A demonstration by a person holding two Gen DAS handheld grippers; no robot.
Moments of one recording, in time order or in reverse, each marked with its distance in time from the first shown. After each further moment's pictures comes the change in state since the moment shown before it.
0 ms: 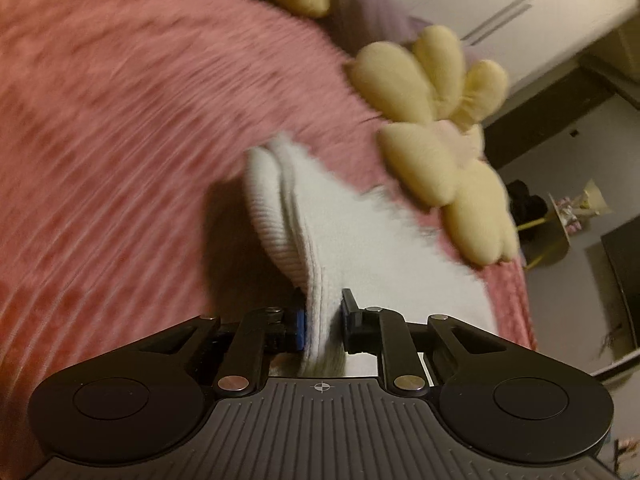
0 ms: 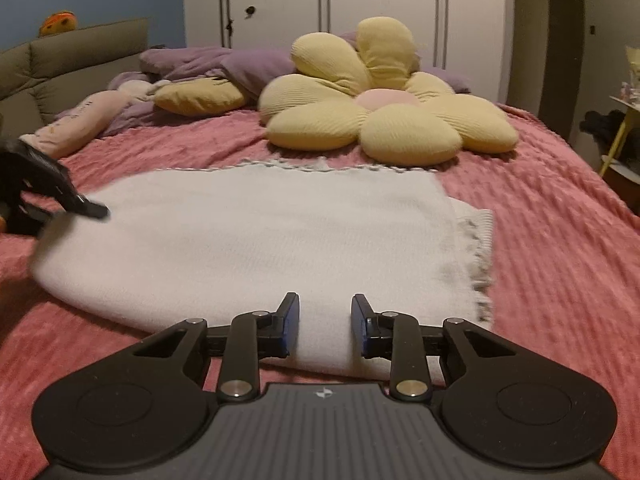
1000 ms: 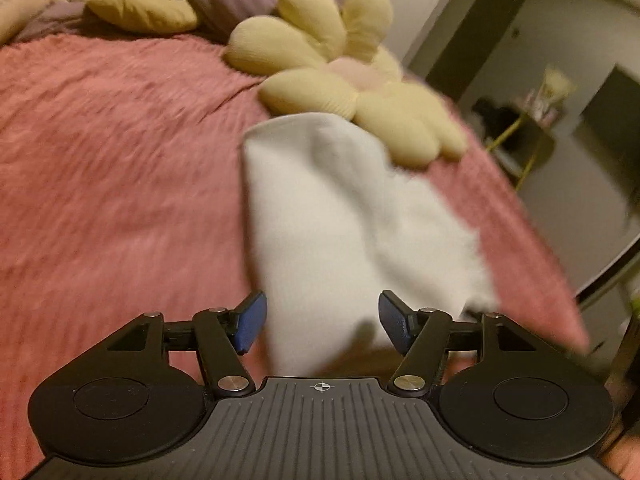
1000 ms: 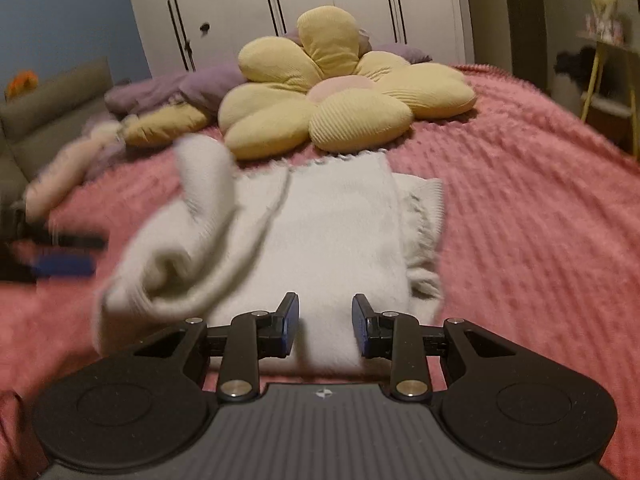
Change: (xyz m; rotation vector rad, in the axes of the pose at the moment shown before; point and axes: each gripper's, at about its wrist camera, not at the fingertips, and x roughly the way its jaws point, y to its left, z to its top) left arm 0.004 -0.092 -0.107 0.397 0.018 0.059; right arm 0.005 -0.055 0.007 0.270 0.018 0.128
